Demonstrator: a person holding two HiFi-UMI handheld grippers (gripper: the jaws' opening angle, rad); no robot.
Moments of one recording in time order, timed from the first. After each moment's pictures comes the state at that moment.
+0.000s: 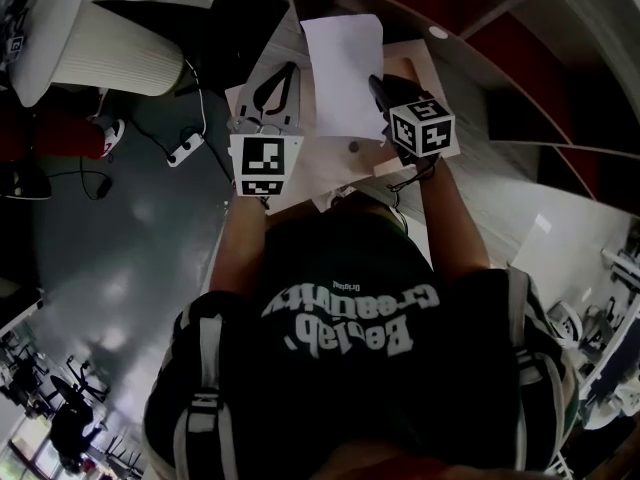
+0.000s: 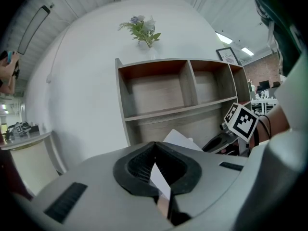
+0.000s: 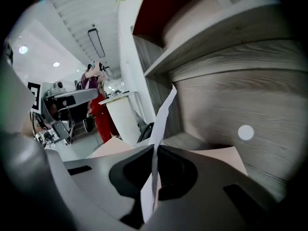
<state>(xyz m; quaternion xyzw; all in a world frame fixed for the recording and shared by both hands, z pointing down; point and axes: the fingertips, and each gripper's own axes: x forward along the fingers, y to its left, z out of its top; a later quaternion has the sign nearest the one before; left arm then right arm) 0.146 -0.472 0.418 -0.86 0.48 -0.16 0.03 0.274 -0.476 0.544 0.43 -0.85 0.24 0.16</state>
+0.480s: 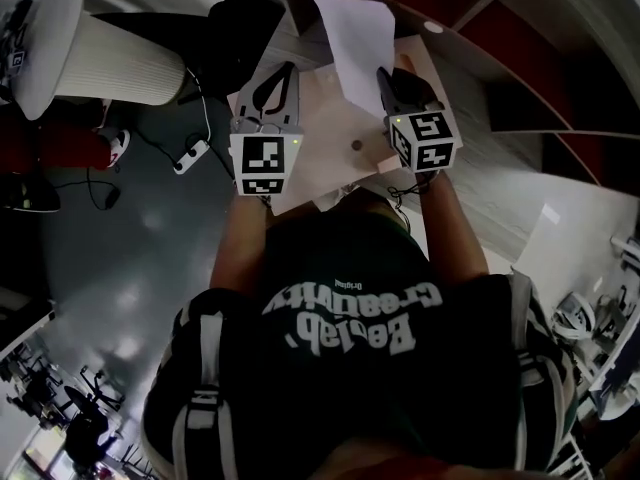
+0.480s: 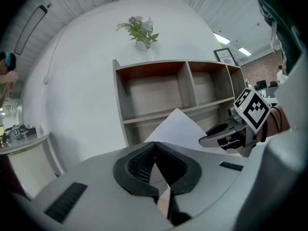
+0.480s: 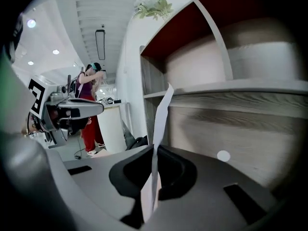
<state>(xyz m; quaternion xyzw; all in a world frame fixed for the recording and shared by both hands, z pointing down) 0.152 -0.473 0.404 -0.87 0.46 -0.16 0.03 0.293 -0.467 0.476 0.53 -0.82 0.14 0.14</state>
